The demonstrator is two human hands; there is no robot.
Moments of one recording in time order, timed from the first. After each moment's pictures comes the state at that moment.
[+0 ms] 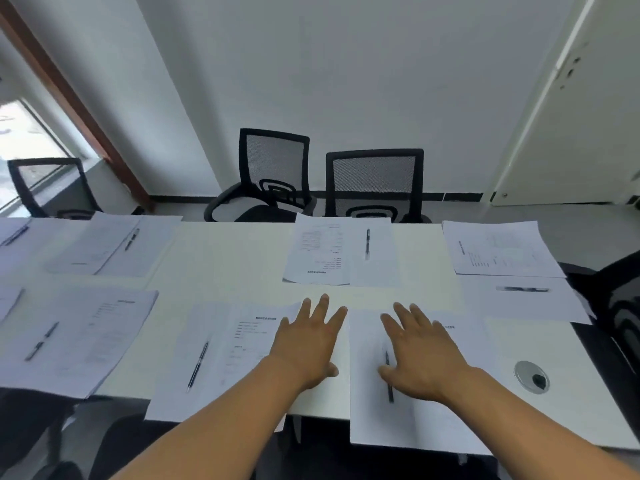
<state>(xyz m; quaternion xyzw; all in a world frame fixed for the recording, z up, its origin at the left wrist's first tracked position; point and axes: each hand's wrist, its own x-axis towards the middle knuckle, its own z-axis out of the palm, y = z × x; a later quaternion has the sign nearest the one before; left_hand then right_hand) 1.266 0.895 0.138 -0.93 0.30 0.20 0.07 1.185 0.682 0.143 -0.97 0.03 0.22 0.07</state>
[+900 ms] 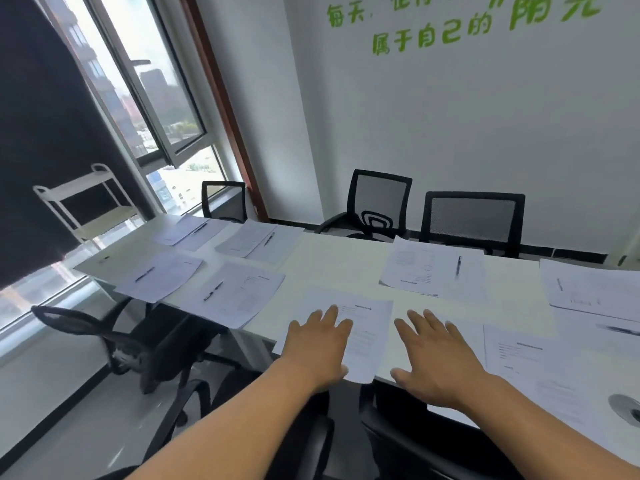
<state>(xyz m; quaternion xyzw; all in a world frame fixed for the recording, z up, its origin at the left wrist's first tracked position) 1.083 1.048 0.244 -0.97 0.15 0.11 0.13 1.066 0.821 0.228 -0.98 -0.12 0.12 0.05</state>
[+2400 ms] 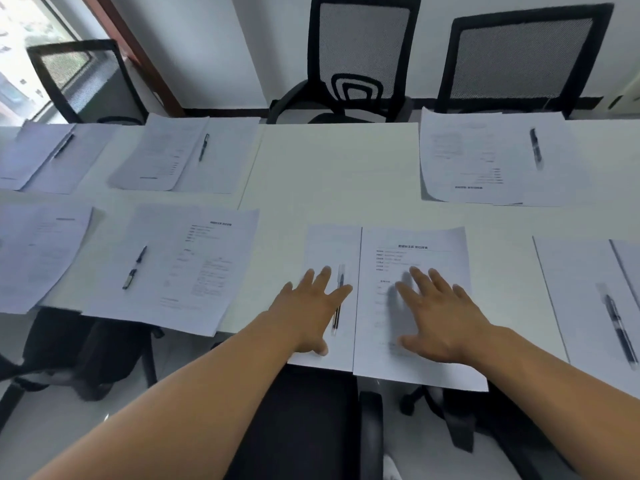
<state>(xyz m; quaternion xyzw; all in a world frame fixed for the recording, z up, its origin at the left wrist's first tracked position) 1.377 1.227 0.013 -0.89 0.31 0.32 0.12 1.301 0.979 0.003 -0.95 -0.03 0.31 0.05</state>
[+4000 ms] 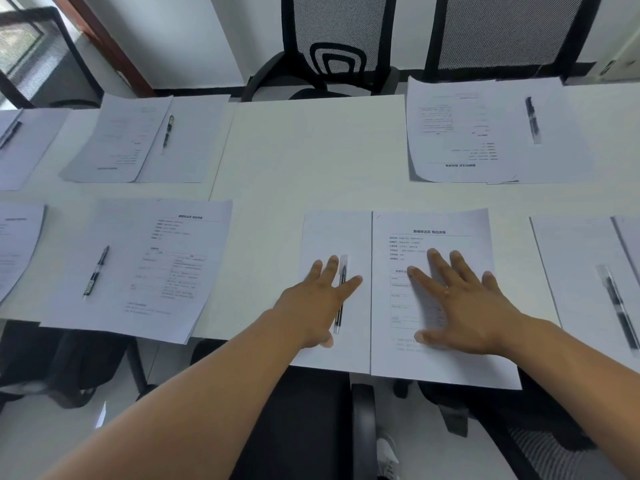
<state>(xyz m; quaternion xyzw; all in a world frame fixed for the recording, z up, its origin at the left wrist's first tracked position) 1.386 1.189 -0.017 -0.88 0.32 0.35 0.06 1.299 0.921 -0.025 -0.94 0.01 0.34 0.07</state>
